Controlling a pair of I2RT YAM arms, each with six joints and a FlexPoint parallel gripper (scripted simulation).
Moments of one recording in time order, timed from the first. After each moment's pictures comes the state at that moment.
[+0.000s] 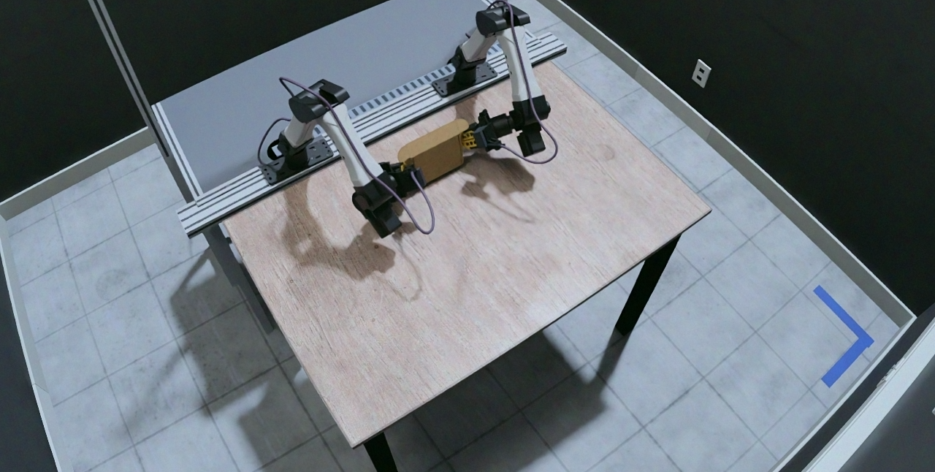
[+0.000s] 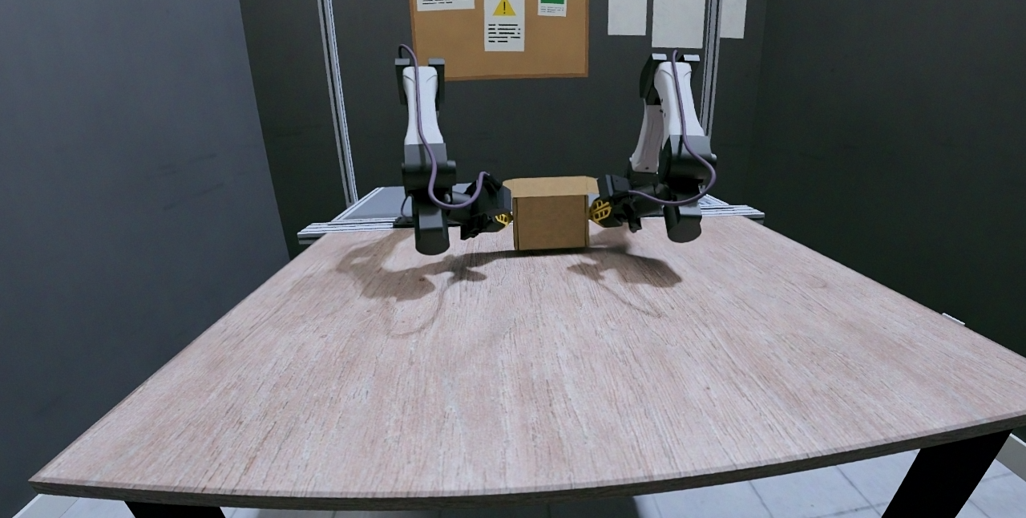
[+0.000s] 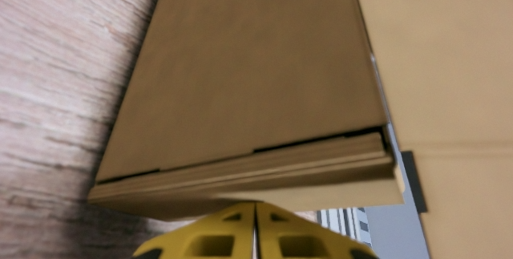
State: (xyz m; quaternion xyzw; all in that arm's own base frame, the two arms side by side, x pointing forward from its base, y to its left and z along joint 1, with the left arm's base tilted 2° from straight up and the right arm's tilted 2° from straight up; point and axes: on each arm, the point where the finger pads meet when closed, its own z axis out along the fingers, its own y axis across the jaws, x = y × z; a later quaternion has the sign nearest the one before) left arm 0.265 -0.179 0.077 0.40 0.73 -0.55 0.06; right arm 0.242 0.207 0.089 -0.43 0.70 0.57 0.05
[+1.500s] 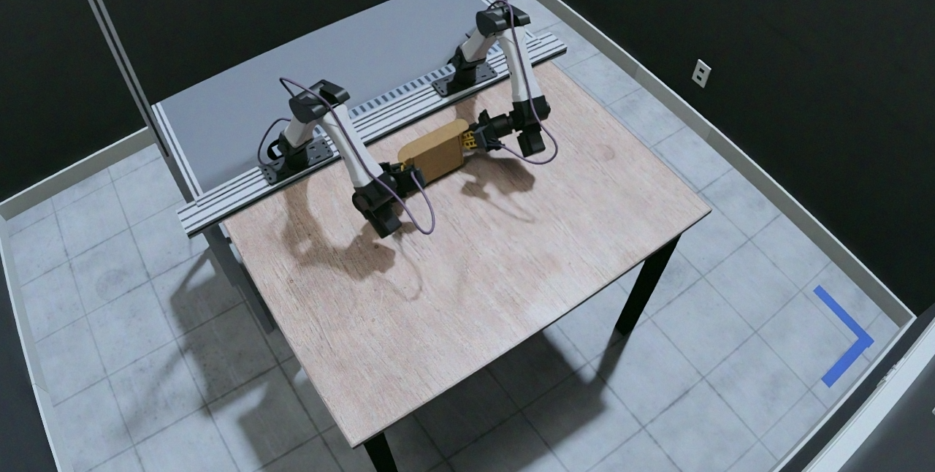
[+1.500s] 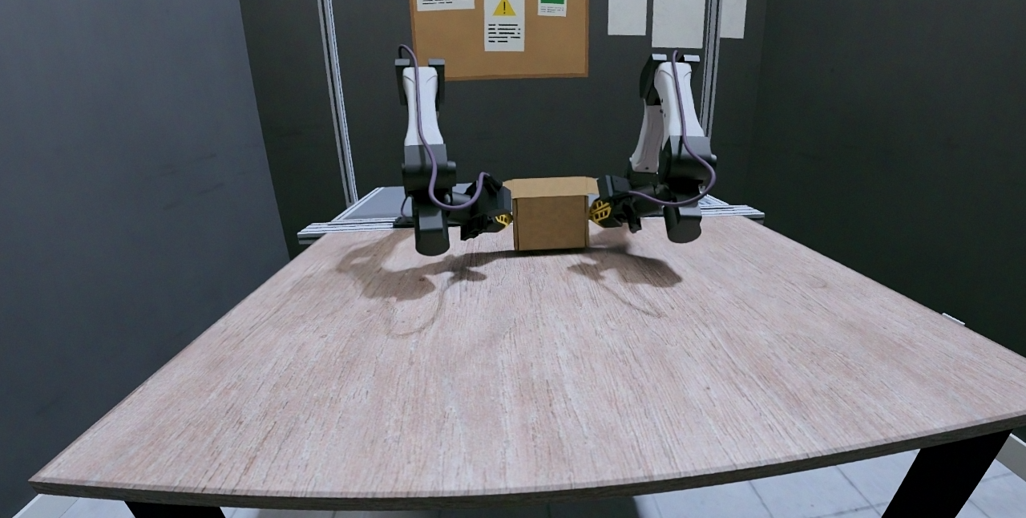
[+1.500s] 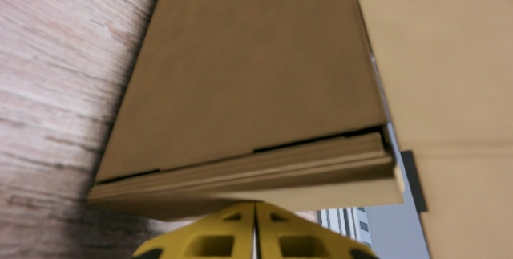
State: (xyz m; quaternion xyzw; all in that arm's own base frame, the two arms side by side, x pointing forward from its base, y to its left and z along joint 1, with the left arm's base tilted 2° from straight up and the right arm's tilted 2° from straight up) left arm 0.265 -0.179 0.077 0.40 0.73 -0.55 0.06; right arm 0.242 0.207 0.088 -0.43 0.70 0.57 0.05
